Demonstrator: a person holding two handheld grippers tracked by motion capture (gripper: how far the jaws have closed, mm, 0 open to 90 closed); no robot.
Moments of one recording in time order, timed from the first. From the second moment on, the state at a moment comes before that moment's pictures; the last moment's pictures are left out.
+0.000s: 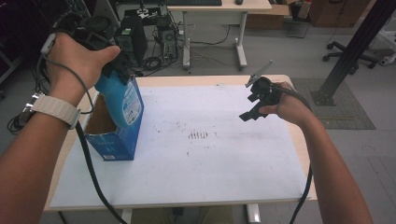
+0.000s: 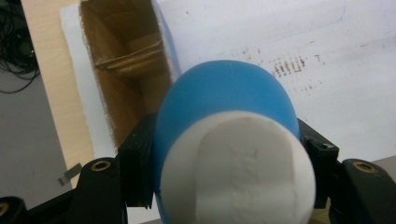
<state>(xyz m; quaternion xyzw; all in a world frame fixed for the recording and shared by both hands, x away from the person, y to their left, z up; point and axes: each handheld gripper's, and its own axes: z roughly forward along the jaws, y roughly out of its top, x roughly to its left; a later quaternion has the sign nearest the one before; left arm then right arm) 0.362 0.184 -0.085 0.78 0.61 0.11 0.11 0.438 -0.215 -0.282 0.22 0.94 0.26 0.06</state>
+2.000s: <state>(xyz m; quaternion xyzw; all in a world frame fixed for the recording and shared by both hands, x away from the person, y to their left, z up) 0.387 0.247 -0.110 0.71 0.68 0.14 0.09 0.447 -0.209 -0.291 0.22 0.94 0.25 0.05</state>
